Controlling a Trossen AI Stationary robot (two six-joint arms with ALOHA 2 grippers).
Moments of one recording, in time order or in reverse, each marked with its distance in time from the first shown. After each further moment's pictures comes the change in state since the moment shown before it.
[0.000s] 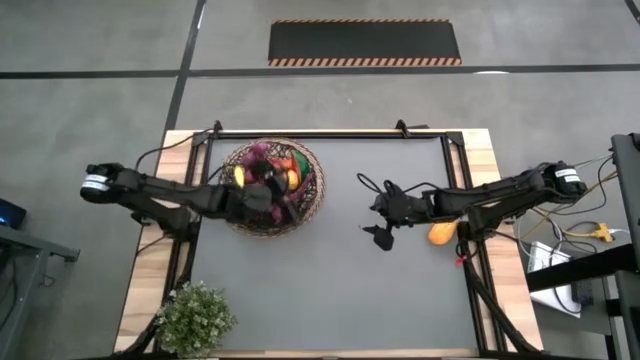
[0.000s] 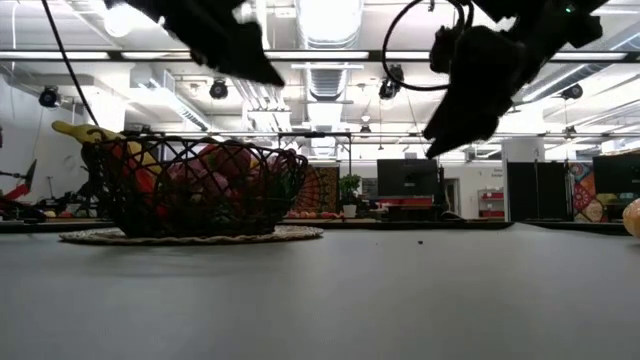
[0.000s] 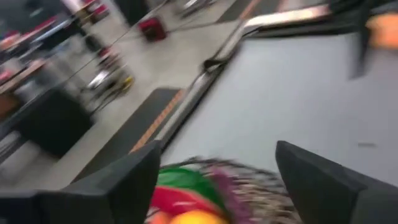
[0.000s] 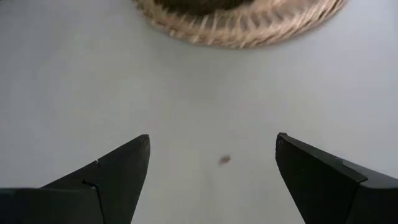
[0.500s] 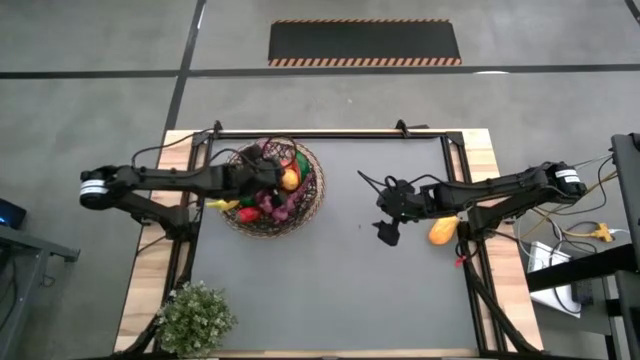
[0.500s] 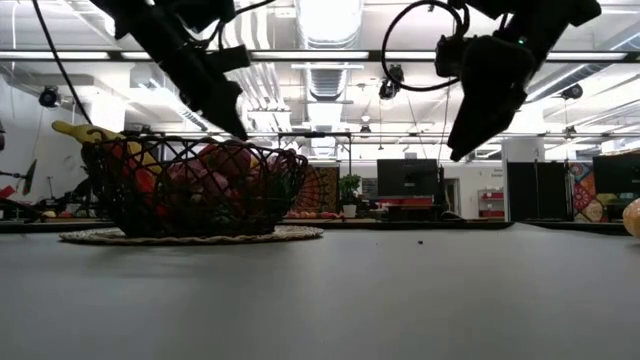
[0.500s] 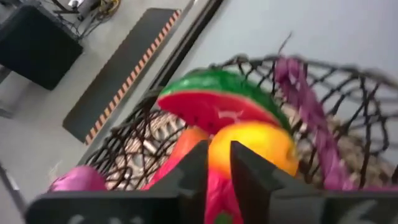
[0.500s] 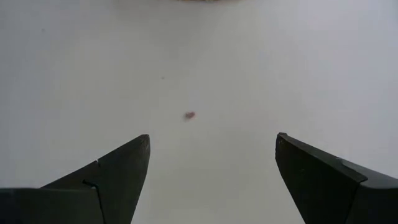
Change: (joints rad) left arm 0.261 -0.012 -0.016 -0.297 0.219 -0.065; right arm -0.027 0.000 0.120 -0.336 0.017 0.024
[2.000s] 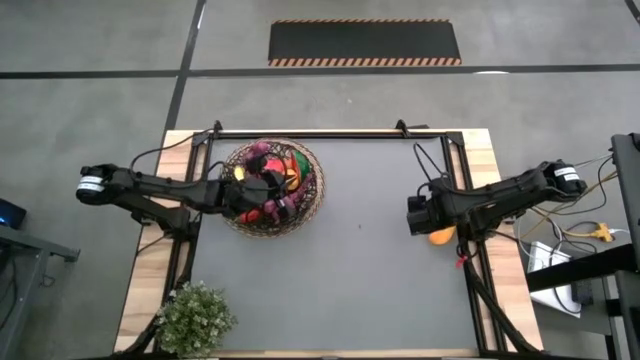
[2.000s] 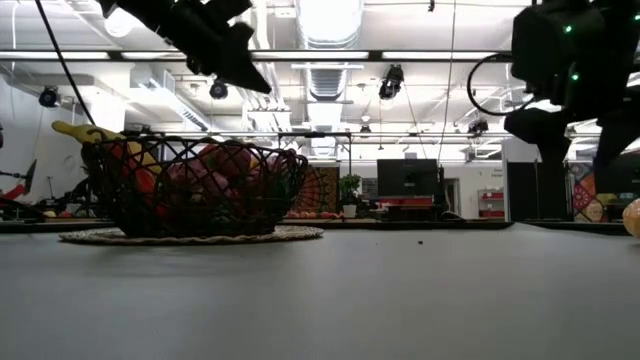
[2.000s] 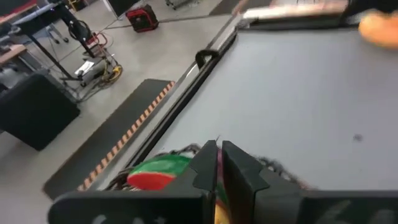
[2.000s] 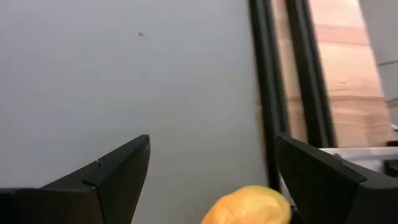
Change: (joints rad) left arm -0.212 -0.032 -0.011 0.251 -0.135 0.027; right arm 0.089 0.001 -0.060 -0.825 0.339 1.348
